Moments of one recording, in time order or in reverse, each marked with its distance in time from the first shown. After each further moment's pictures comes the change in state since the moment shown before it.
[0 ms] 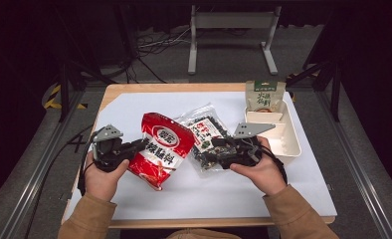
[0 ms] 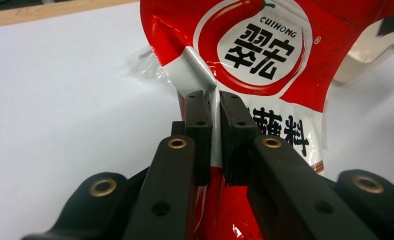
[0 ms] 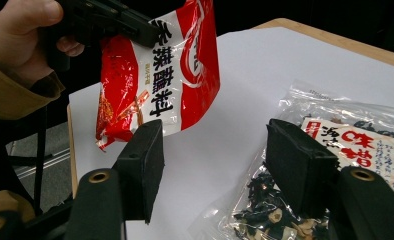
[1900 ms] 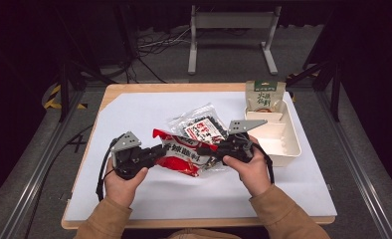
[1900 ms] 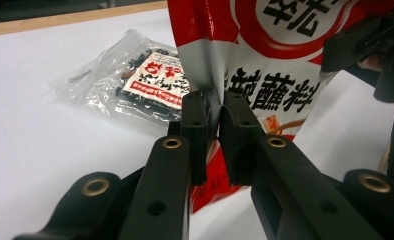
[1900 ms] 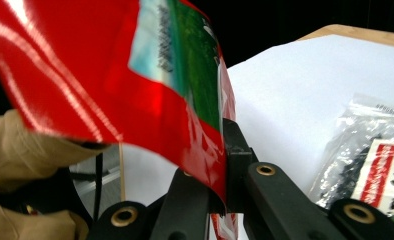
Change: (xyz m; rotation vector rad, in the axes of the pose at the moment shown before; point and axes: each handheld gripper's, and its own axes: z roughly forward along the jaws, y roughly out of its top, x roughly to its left) left arm -0.033 -0.010 0.024 -0.084 -0.138 0.040; right arm -0.004 0.008 0.016 -0.059 0.184 0.074
